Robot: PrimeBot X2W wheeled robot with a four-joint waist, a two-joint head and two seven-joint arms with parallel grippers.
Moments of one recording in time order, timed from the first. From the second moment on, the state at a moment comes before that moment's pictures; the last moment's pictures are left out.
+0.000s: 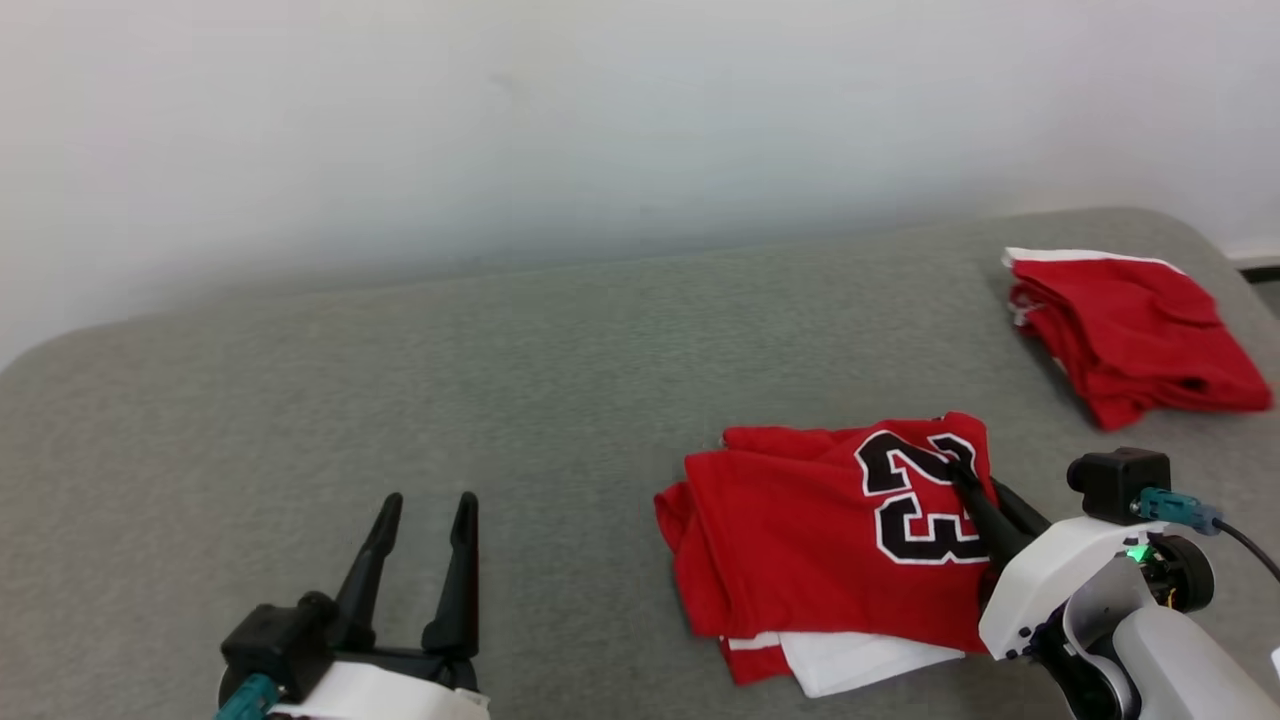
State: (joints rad) left arm -0.08 0.05 -0.12 0.12 -0.29 -0.09 -0.26; right arm -0.45 -0.24 0.44 0.55 0.68 0.13 0.05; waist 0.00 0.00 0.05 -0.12
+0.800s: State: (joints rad) left arm -0.13 0.05 -0.18 0.16 -0.20 -0.11 -0.26; right arm -0.44 -0.23 0.39 0.50 0.65 0.13 0.03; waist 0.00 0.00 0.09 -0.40
